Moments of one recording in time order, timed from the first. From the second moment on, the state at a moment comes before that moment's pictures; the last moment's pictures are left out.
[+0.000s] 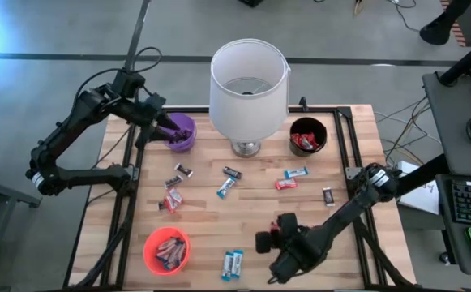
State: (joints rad) left arm 0.82 1.06 1.29 -1.09 0.89 0.37; right arm 0.68 1.97 1.66 -1.13 0.48 2.14
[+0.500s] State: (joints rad) left arm 0.79 1.12 1.29 -1.06 1.22 0.34; right arm 0.60 1.97 1.89 -1.12 1.00 1.78
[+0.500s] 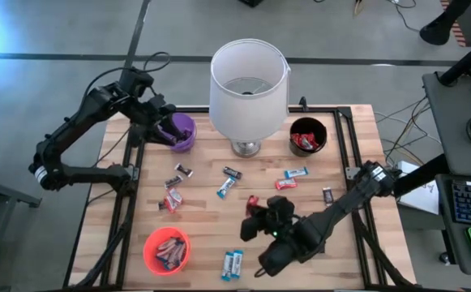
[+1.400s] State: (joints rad) left arm 0.54 1.23 1.29 -0.91 1.20 0.32; right arm 0.45 1.97 2.13 -0.87 1.06 1.06
